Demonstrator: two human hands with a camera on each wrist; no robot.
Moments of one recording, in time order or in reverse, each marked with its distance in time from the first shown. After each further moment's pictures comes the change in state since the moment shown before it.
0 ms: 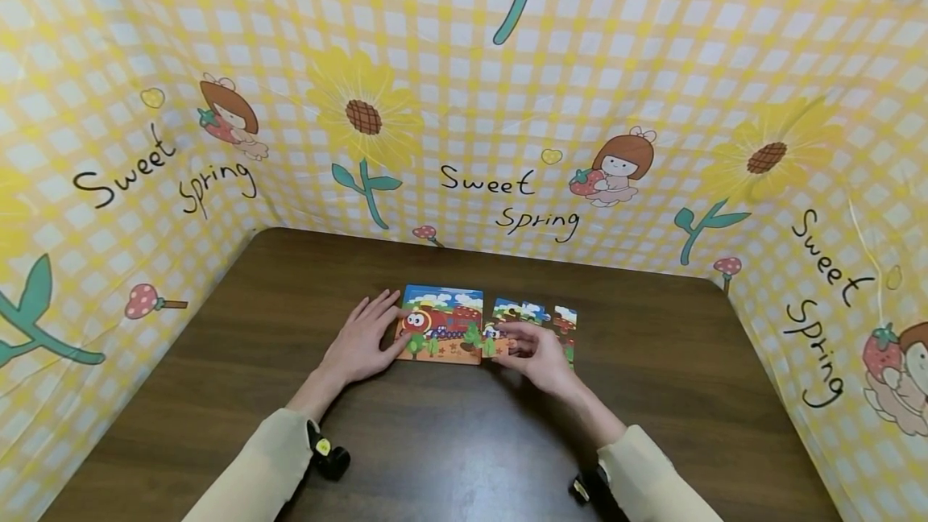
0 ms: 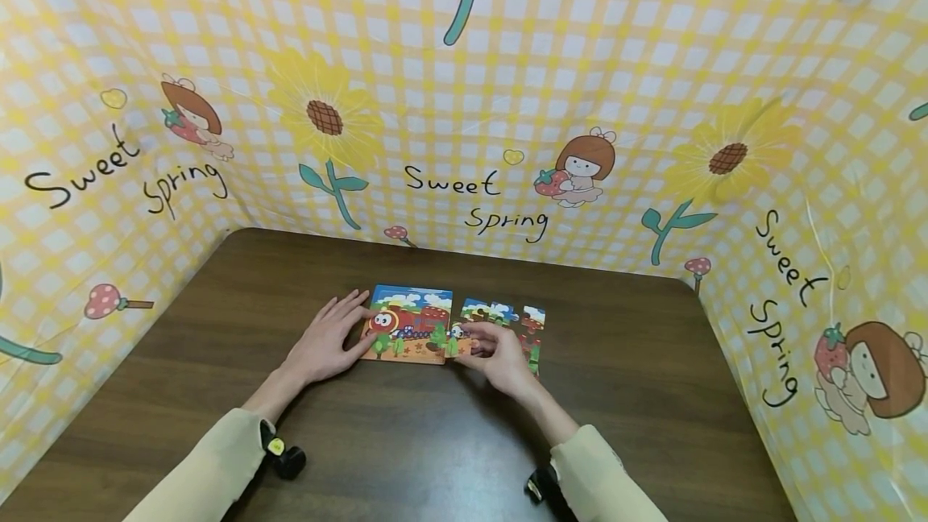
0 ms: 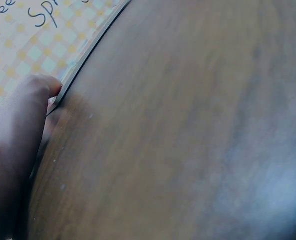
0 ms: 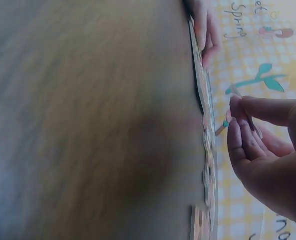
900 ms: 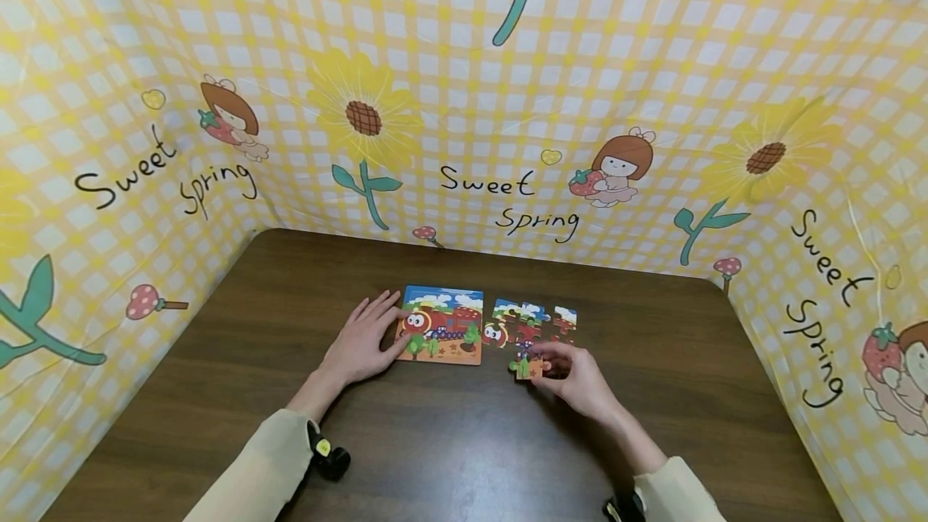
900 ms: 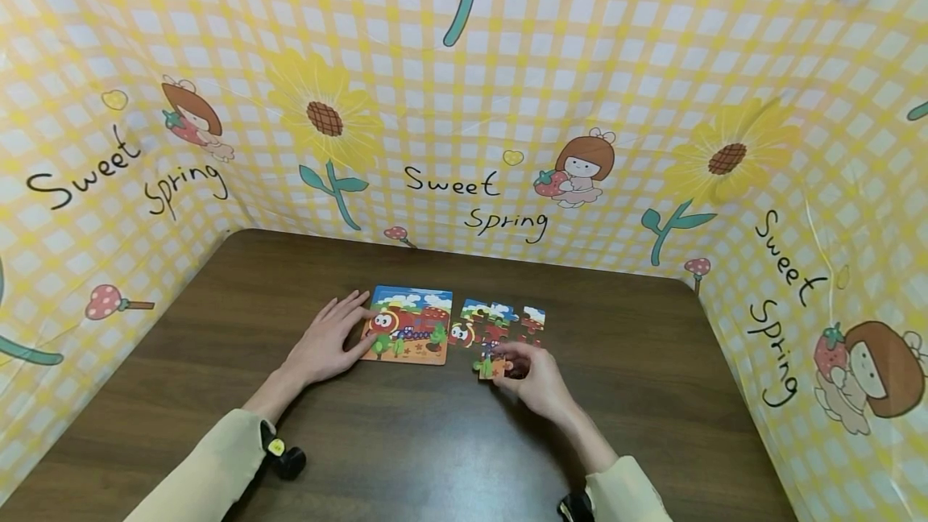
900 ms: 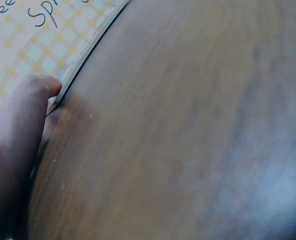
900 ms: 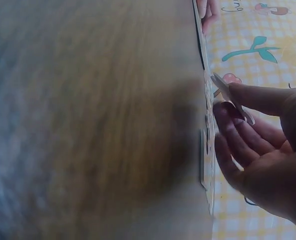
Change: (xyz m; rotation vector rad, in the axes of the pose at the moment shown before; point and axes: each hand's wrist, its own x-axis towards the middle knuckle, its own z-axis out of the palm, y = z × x) left_hand 0.000 -0.001 0.001 -0.001 0.000 -0.003; right_hand -0.040 0.019 -0.036 -0.202 0.041 -0.016
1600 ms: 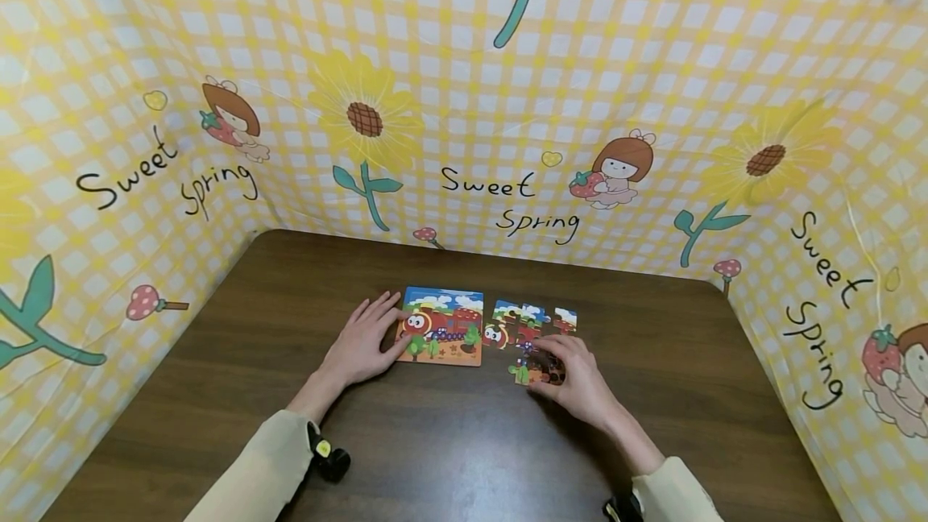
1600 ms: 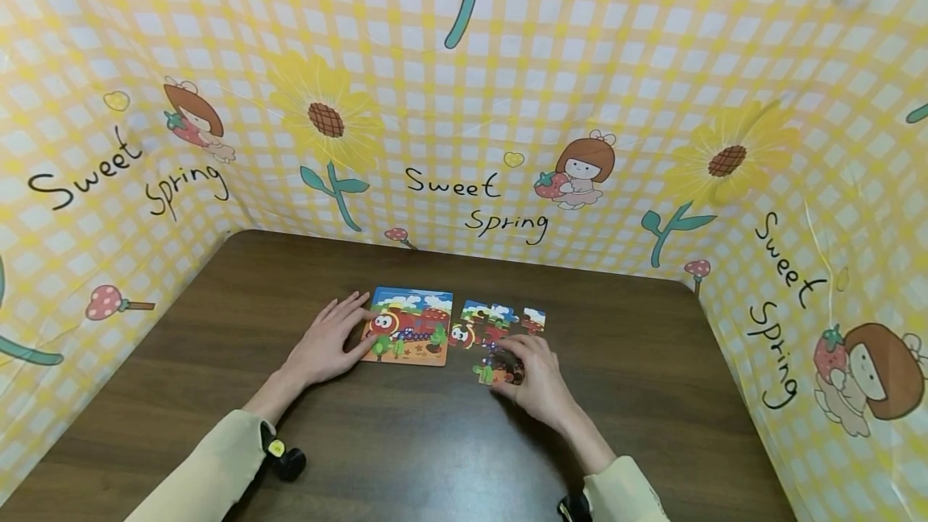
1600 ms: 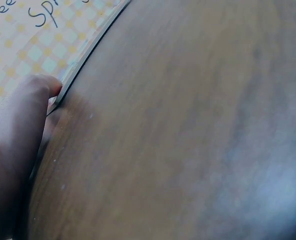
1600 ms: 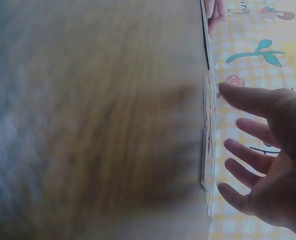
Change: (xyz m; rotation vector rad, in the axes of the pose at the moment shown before) left_hand 0.000 0.000 0.000 0.002 -0.001 0.003; right_hand -0.001 0.004 0.005 -0.361 0.108 -0.173
